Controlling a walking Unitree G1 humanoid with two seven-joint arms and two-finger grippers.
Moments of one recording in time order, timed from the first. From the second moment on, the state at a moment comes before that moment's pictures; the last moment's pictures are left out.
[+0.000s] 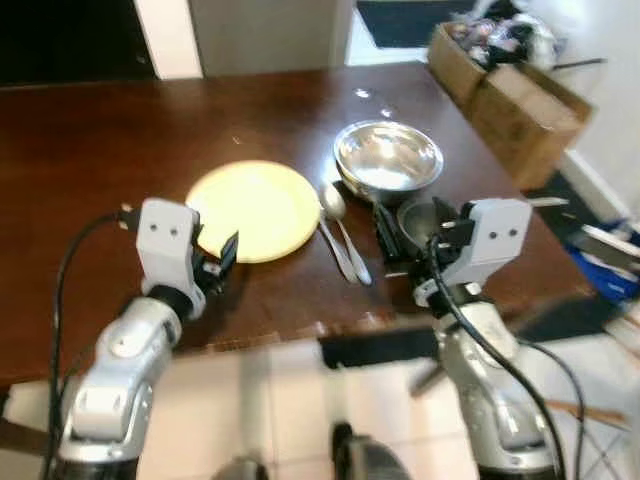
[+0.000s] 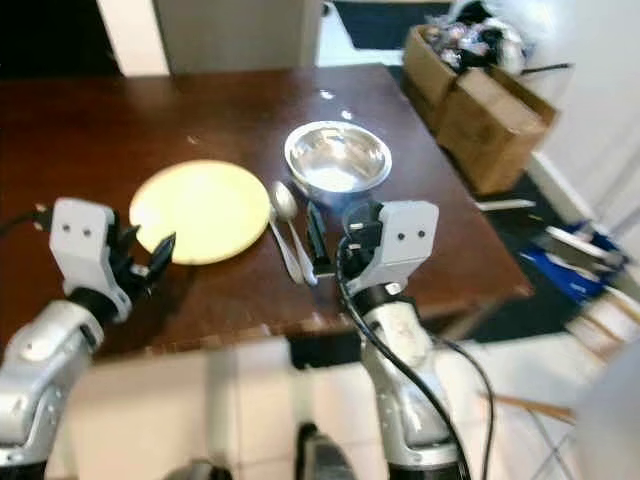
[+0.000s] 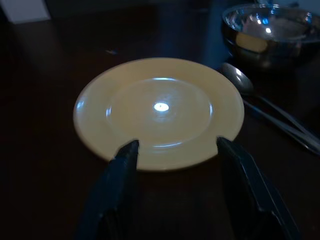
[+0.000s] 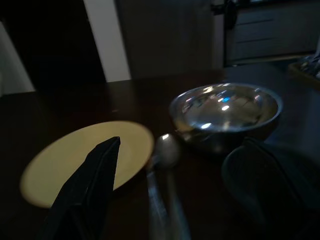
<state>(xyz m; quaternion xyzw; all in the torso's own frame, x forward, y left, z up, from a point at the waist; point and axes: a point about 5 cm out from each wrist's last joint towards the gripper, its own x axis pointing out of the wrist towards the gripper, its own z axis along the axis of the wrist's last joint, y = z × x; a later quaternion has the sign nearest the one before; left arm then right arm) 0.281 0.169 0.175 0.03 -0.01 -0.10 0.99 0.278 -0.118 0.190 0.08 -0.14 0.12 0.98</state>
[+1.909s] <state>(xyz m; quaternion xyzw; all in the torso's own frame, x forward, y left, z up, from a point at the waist) 0.283 0.165 0.179 0.03 -0.02 -0.11 0.99 0.281 -0.118 0.197 0.15 -0.13 0.13 0.97</state>
